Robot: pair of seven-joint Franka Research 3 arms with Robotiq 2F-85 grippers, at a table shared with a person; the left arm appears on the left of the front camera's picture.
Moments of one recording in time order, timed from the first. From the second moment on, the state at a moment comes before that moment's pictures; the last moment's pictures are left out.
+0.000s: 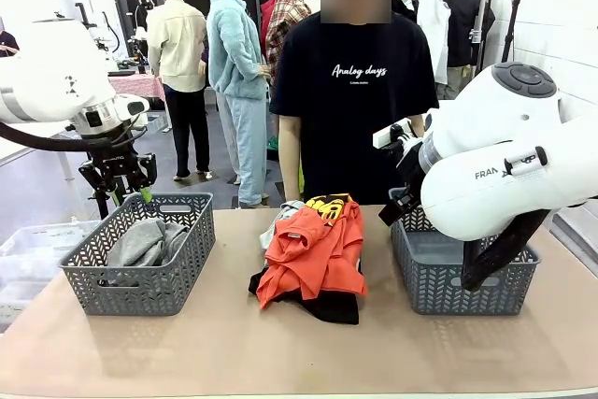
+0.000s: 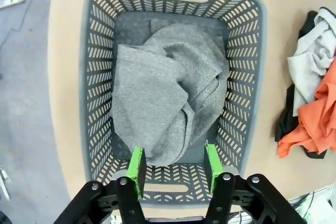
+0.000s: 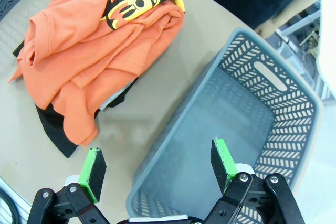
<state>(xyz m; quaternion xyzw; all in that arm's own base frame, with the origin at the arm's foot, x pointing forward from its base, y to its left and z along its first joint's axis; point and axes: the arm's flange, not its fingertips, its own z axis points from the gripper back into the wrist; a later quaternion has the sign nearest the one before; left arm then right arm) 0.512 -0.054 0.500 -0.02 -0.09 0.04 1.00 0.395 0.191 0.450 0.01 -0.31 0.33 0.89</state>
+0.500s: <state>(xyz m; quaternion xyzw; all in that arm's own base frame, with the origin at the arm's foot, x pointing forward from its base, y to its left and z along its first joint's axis) 0.512 -0.054 0.500 -0.02 -0.09 0.04 1.00 0.395 0.191 0.450 0.01 -0.31 0.33 0.89</state>
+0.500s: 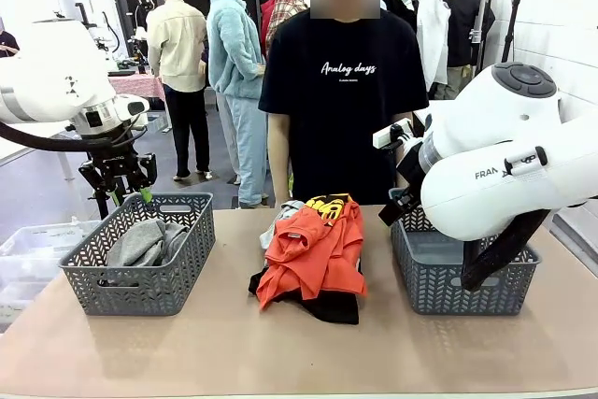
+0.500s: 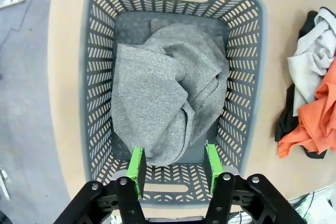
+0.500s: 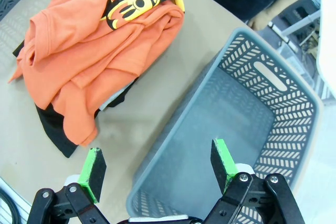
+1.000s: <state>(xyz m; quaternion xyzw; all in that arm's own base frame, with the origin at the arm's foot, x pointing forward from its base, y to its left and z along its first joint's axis) 0.512 -0.054 0.500 -0.02 -0.09 0.04 1.00 0.395 0.191 0.450 0.01 -0.31 0.33 0.89</state>
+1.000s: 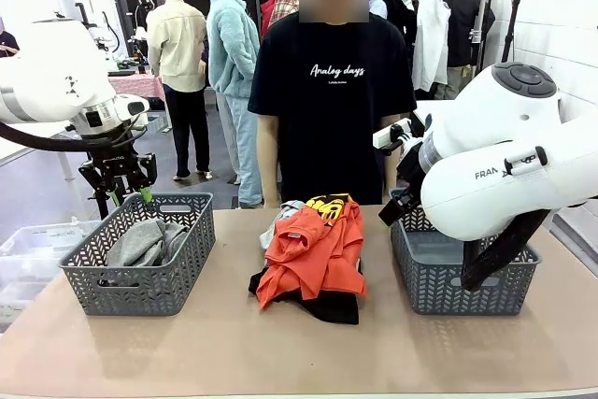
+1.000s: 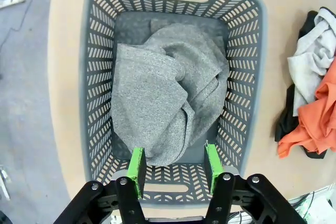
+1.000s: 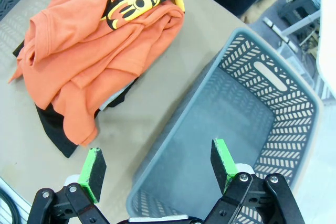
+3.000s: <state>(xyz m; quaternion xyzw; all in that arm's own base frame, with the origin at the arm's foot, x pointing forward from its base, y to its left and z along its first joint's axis) 0.372 -0.138 0.577 -0.08 -0.30 -0.23 0.92 0.395 0.191 0.450 0.01 -0.31 0.33 0.89</state>
